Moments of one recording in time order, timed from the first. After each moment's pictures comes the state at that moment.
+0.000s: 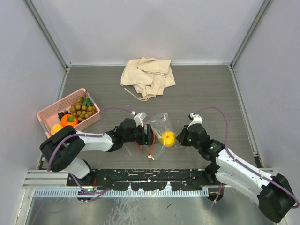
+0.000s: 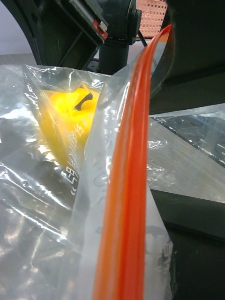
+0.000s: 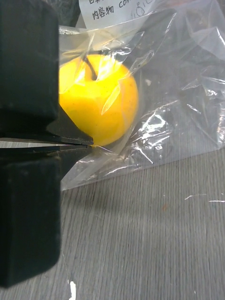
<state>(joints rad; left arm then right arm) -0.87 1.50 0.50 0.51 0.30 -0.88 0.65 0.75 0.31 -0.22 0.12 0.65</state>
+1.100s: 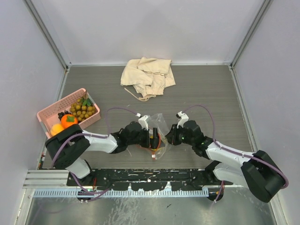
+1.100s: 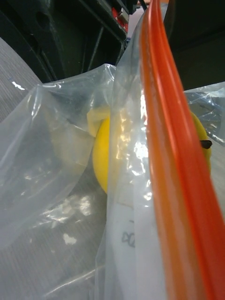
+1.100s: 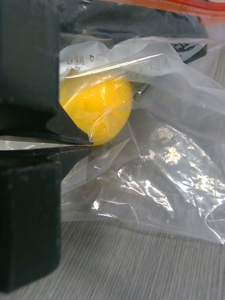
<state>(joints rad) -0.96 1.58 0.53 0.55 0.21 -0.80 0.64 1.07 0.28 0.23 -0.21 0.58</state>
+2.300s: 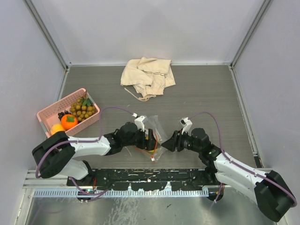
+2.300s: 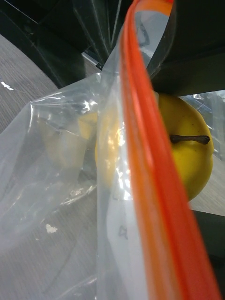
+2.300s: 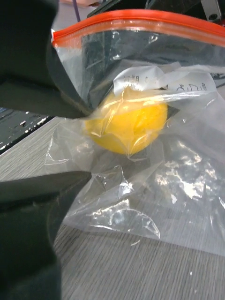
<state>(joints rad) -0.96 1.40 0.50 0.37 0.17 -0.73 0.64 0.77 0.13 0.25 -0.36 0.64</state>
